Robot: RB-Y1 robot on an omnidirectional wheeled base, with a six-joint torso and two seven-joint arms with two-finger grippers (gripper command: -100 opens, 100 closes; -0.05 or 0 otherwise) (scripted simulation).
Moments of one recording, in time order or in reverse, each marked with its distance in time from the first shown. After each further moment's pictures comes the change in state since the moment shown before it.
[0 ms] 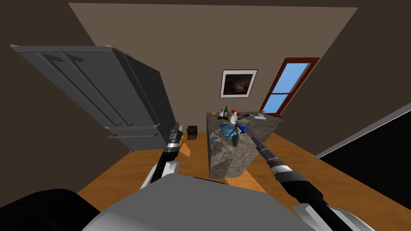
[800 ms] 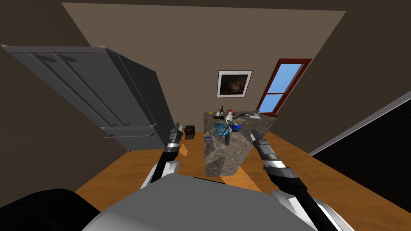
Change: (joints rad) left arm 0.000 0.000 0.000 0.000 0.000 0.000 0.000; right arm -0.090 0.219 0.058 -0.040 -0.027 -0.221 0.041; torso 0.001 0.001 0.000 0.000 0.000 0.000
